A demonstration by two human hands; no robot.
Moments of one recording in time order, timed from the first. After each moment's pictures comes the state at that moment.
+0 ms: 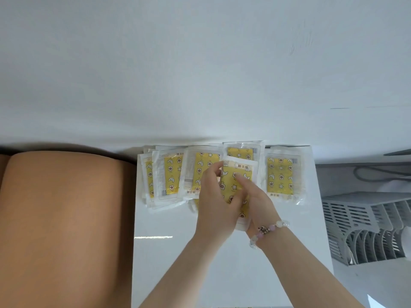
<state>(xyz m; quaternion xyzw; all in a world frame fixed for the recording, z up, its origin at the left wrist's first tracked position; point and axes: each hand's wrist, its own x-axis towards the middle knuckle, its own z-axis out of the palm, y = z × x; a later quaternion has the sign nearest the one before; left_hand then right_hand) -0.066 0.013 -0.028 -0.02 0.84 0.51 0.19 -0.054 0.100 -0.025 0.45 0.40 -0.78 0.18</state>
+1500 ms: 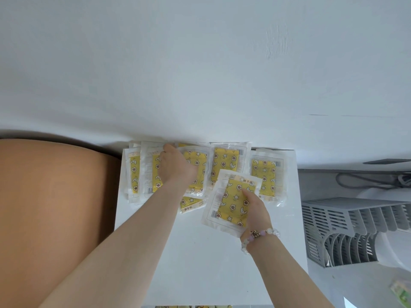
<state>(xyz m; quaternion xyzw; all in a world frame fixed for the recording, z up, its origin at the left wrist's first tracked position) -0.150 0.008 -0.064 -0.18 0.91 0.26 0.27 -0.030 0.123 -0.052 0.58 0.41 -0.69 0.15</state>
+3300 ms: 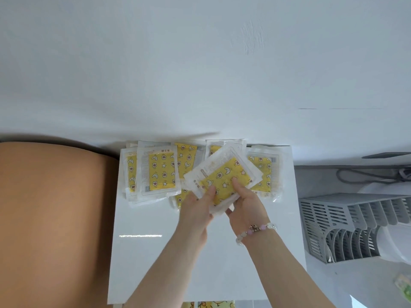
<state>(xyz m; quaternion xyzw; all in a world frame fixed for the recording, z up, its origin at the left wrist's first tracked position) -0.052 0.022 -0.036 -0.36 0.55 0.67 0.35 -0.026 0.127 -0.062 0.44 0.27 -0.85 0.12</state>
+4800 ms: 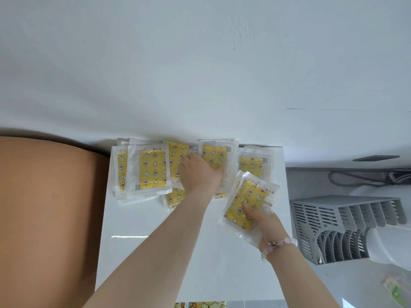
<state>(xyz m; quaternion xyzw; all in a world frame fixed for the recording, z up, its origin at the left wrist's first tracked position) -0.109 0.068 -0.067 -0.13 0.93 0.23 0.27 0.019 0.172 -0.071 0.53 0.44 -0.70 0.17</state>
